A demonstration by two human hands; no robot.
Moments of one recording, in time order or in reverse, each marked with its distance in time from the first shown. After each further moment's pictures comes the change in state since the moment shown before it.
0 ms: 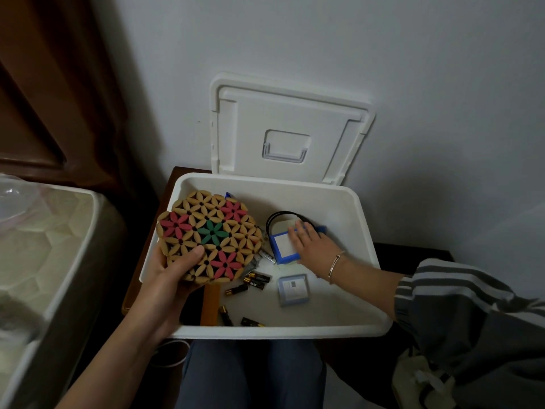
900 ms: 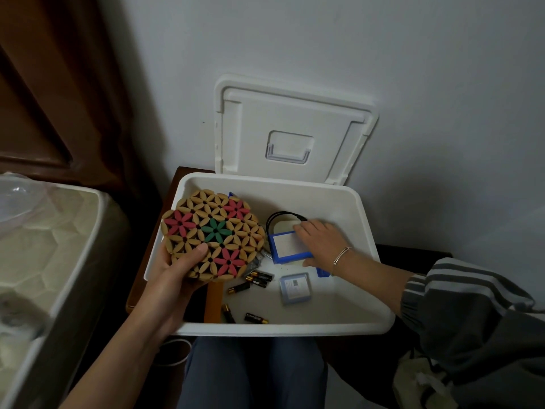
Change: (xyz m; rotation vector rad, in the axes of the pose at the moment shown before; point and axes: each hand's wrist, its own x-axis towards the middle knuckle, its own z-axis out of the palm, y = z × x) left_hand 0.001 0.001 0.001 -0.019 0.013 -0.025; right_hand -0.007 0.013 -0.025 0.050 0.137 -0.038
